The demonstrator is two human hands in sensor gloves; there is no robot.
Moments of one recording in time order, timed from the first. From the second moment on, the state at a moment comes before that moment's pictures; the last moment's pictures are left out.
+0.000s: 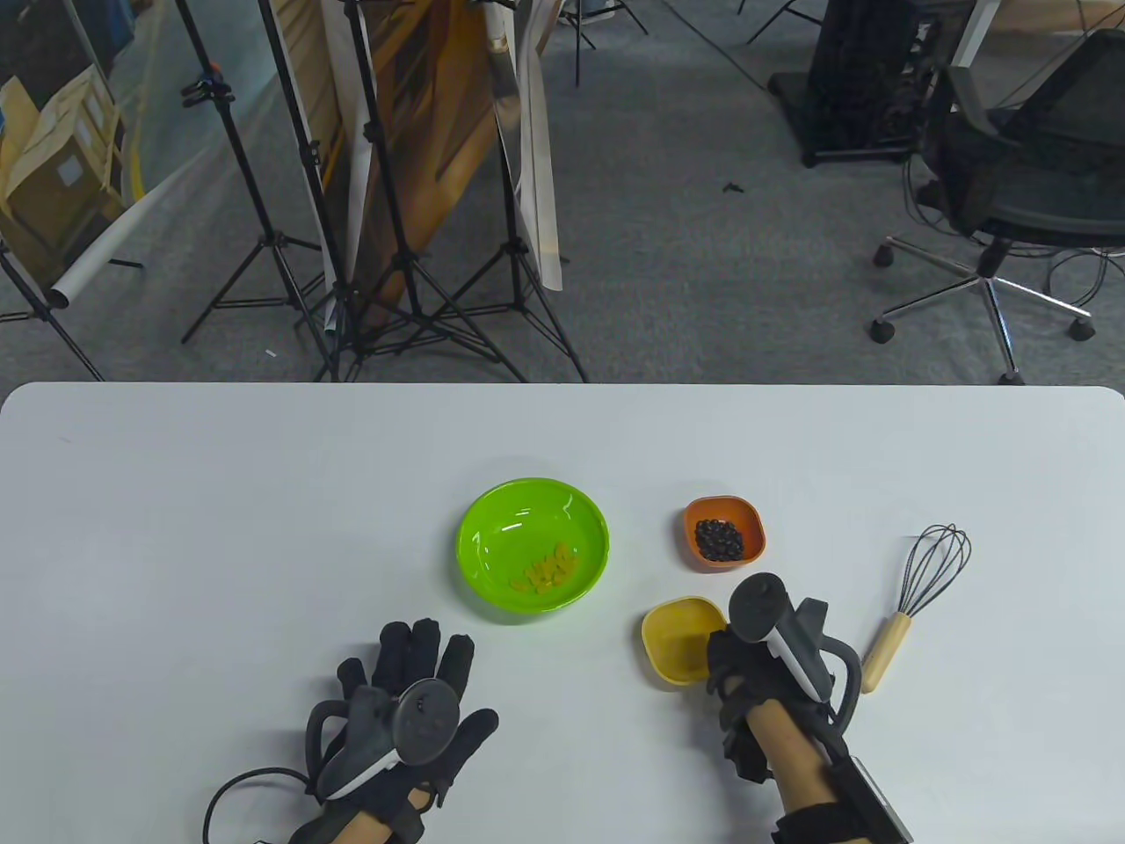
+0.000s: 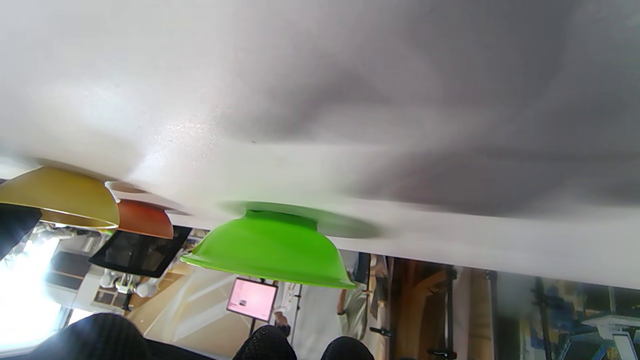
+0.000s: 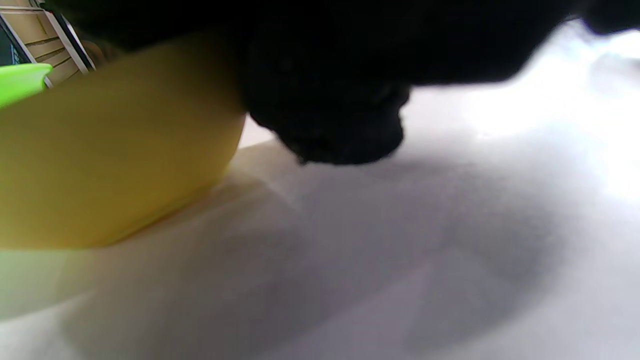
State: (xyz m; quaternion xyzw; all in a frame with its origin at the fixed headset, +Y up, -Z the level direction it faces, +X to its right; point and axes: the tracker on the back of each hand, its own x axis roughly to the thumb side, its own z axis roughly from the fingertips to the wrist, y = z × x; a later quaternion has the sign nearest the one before) left_hand -0.180 -0.743 -0.240 -0.05 -0.12 0.07 0.99; right_hand 0.196 -0.767 -0.322 -0.15 0.10 0.98 0.13
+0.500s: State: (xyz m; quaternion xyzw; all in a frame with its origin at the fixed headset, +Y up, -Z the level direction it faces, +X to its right) left_hand -0.181 -0.745 -0.241 -0.06 -0.12 0.07 0.99; right_hand 0.207 -0.758 -0.319 -0.15 0.08 0.98 0.10
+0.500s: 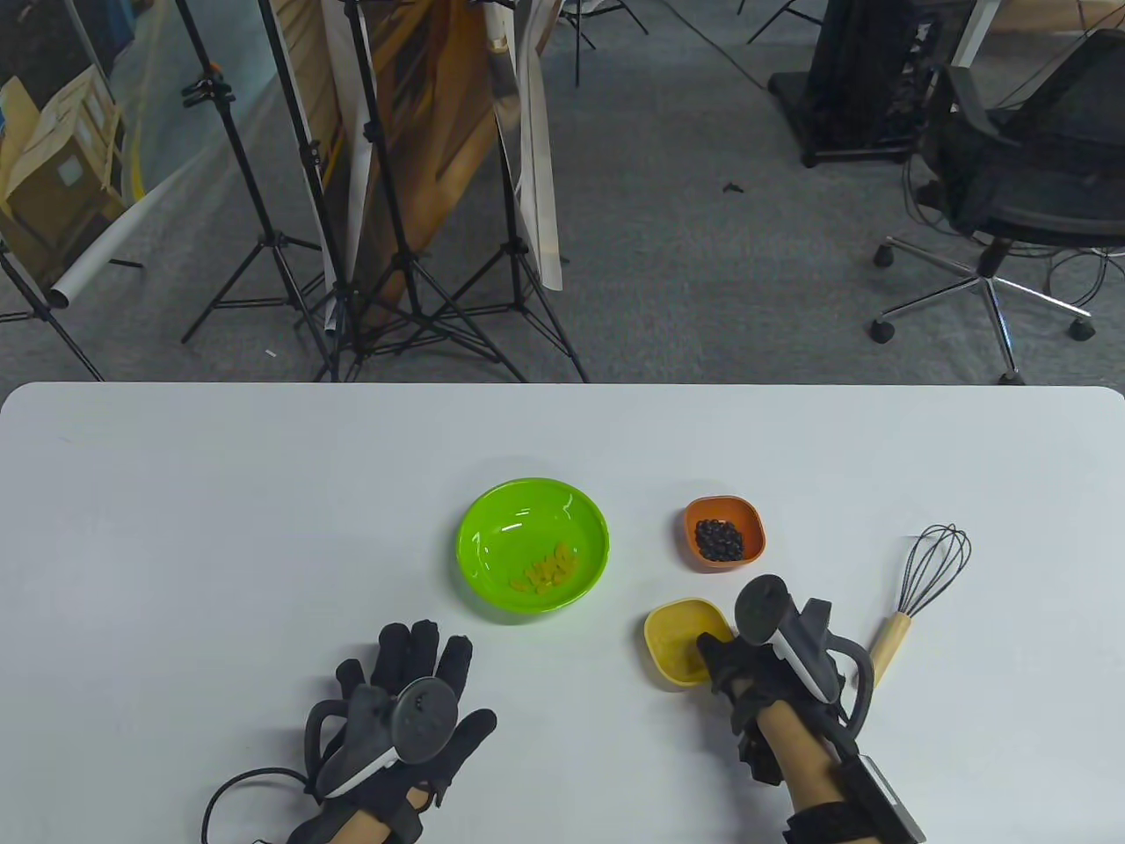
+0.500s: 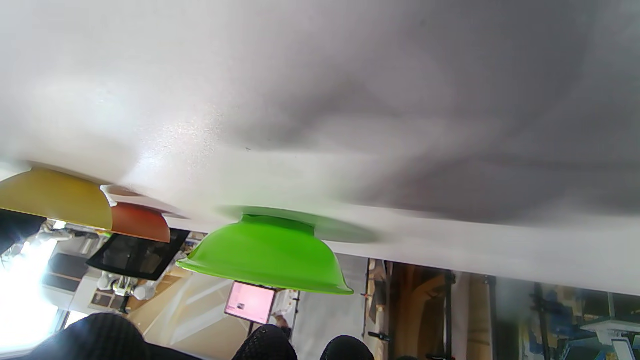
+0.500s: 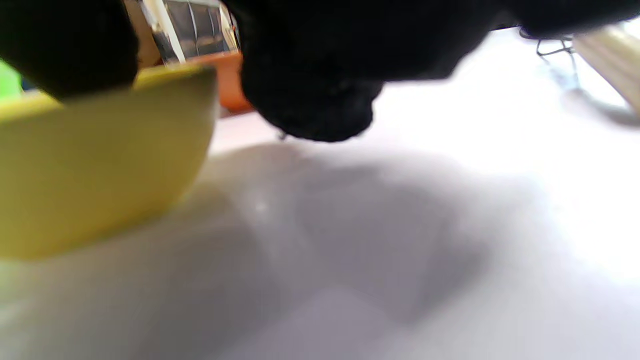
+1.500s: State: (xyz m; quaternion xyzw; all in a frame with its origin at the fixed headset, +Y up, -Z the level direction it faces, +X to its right) left_hand -0.186 -0.740 -0.243 -0.05 -0.10 0.06 0.99; right_hand 0.250 -0.768 -0.444 -0.29 0.11 0.93 0.19
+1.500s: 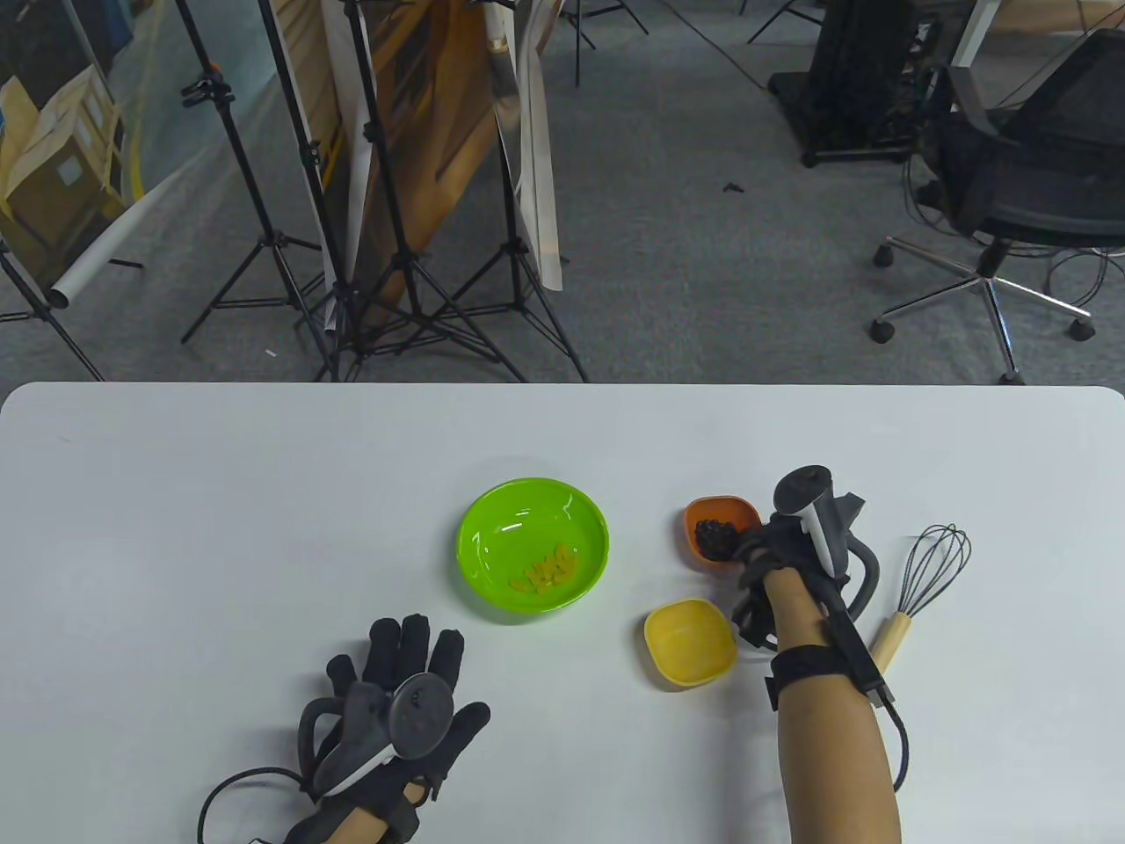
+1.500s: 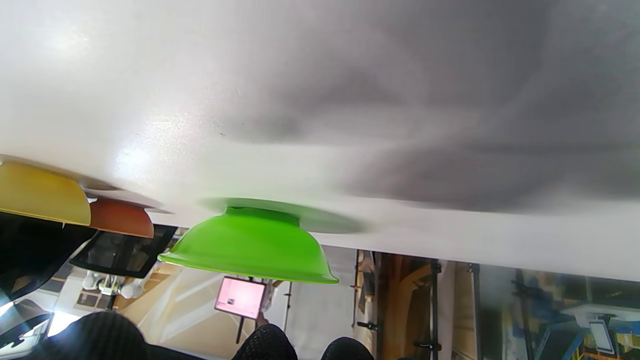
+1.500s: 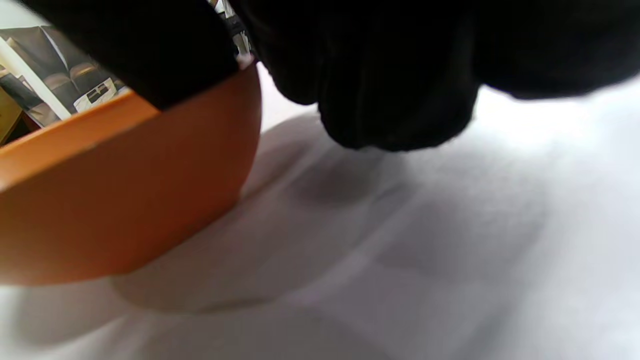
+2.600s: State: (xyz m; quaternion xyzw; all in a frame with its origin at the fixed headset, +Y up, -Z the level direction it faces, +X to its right) left_hand -0.181 -0.747 -0.242 -0.05 -0.12 0.06 0.99; right_hand 0.162 -0.685 -0.430 -0.19 0.01 0.96 0.20
